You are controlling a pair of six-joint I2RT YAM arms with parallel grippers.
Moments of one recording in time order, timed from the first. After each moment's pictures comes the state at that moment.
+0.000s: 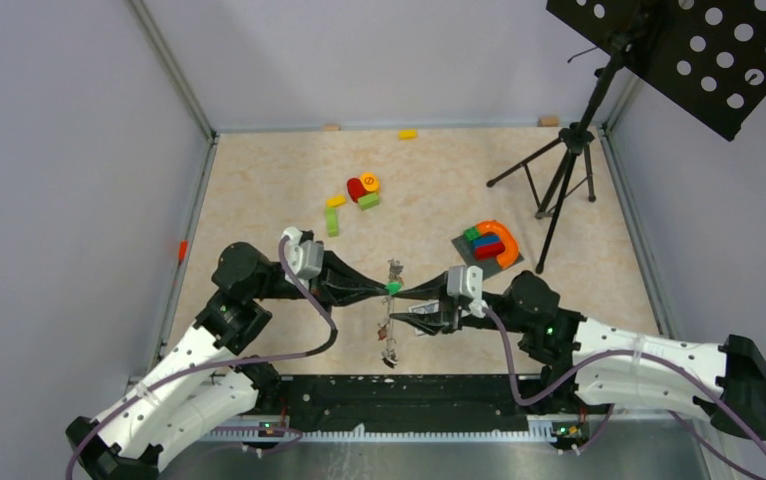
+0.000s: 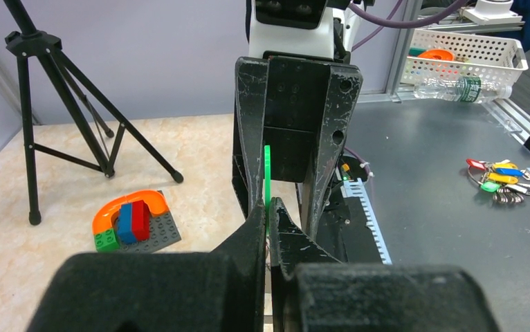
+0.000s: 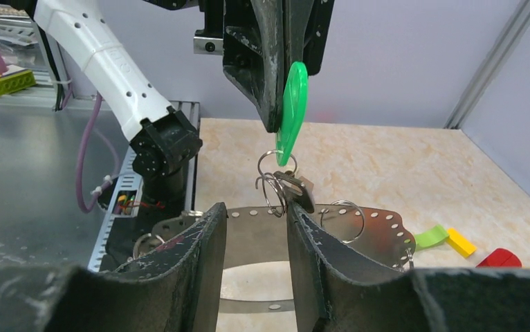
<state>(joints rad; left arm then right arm) -0.66 0.70 0.70 0.23 0.96 -0.14 1.16 0.84 0.52 0.49 -0.32 -0.10</state>
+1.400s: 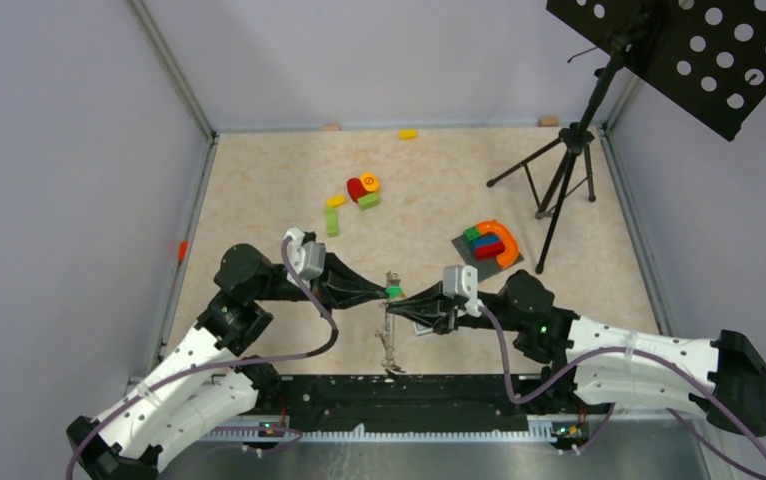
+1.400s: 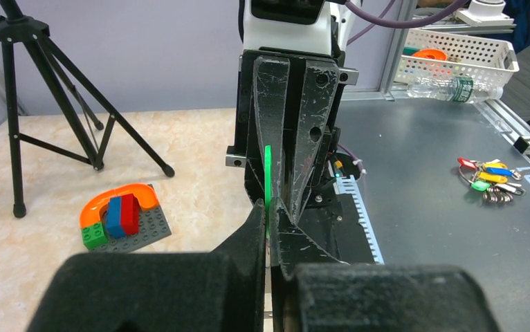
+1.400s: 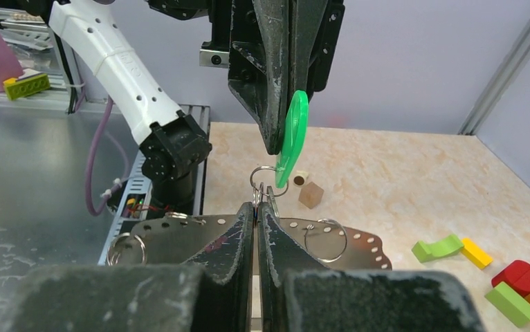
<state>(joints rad) -0.66 0.69 0.68 0.23 0.97 -0.16 1.16 0.89 0.52 0.56 -0.35 -0.08</state>
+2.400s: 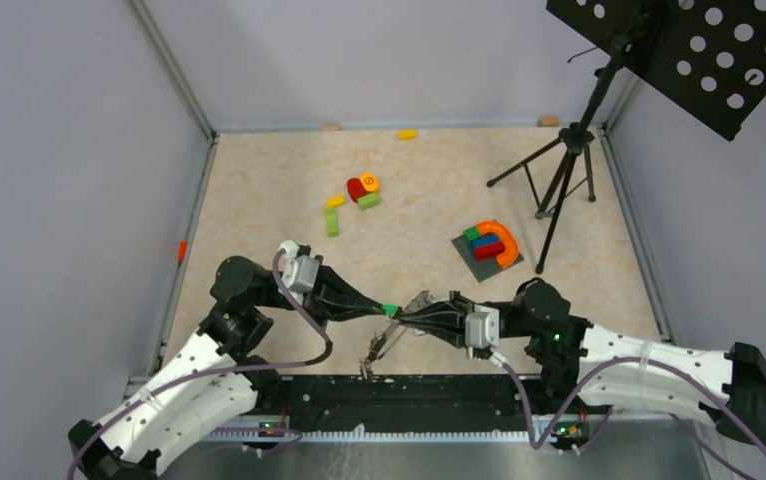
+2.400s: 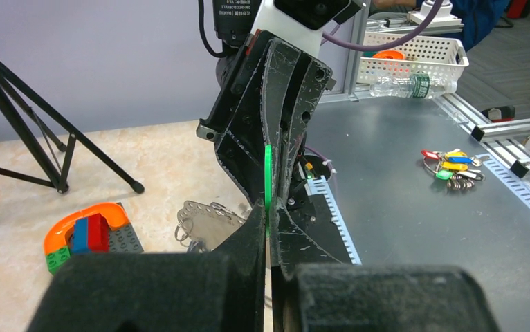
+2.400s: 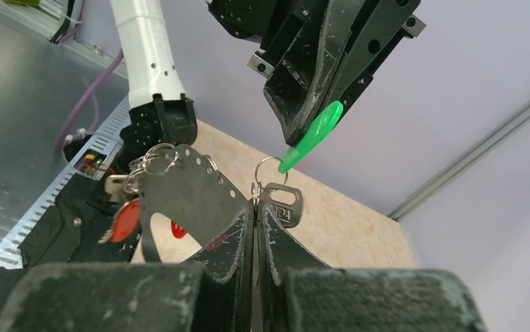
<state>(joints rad) -0.66 0.65 0.61 0.36 1.06 -0.24 1.16 0.77 0.46 0.51 -0.53 -0.51</state>
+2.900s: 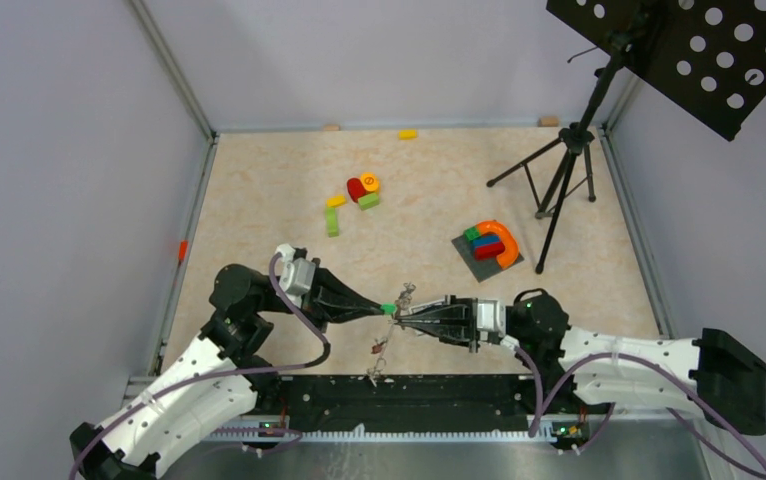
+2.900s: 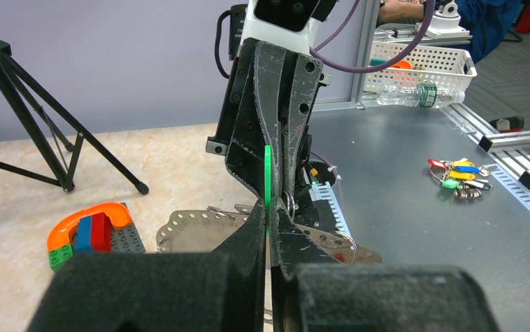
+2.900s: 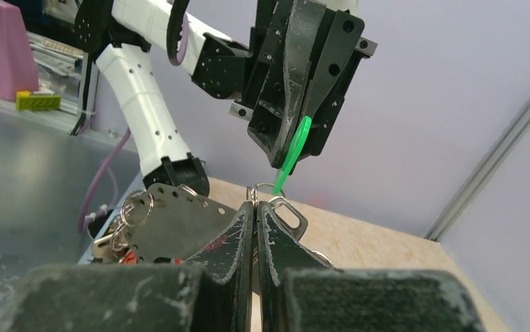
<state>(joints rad) -0.66 0.62 0.55 0.43 1.03 -0.28 1.16 0.88 0.33 0.98 -0.49 -0.21</state>
